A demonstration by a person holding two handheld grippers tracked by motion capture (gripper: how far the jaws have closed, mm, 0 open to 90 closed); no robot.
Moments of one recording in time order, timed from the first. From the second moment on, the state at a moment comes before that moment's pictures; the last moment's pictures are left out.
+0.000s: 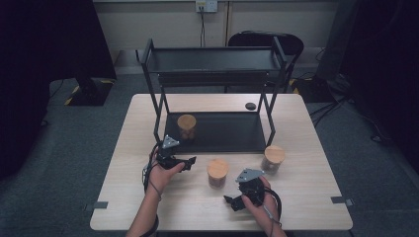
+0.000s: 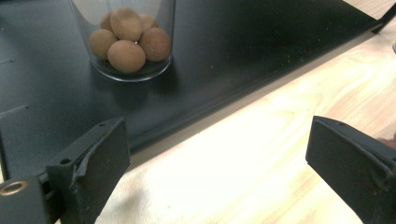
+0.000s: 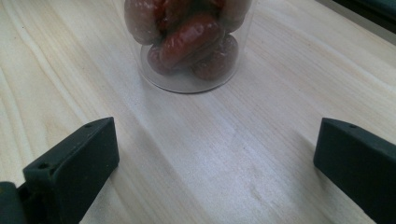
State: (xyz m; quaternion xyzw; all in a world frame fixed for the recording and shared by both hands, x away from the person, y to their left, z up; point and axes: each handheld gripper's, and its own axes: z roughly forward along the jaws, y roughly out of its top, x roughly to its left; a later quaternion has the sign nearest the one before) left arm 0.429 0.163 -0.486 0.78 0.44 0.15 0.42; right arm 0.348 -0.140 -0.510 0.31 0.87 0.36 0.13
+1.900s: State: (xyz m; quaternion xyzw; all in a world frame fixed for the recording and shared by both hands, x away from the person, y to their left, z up) left arm 0.369 0.222 -0.496 0.77 0.46 0.16 0.41; right arm 0.348 -0.140 -0.510 0.31 0.87 0.36 0.13
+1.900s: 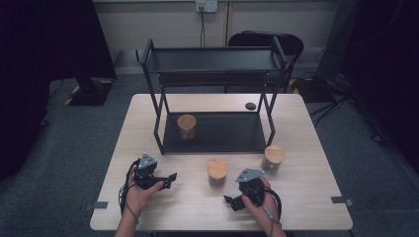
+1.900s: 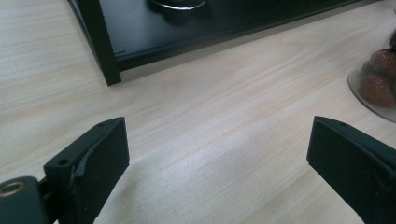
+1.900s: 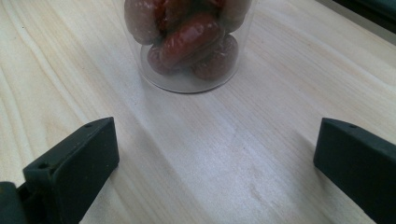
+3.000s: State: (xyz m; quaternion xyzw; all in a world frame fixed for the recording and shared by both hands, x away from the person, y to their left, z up) left arm 0.345 0.247 -0.508 0.77 0.47 0.17 0.39; right arm 0.348 -0.140 -0.510 0.31 0.87 0.36 0.13
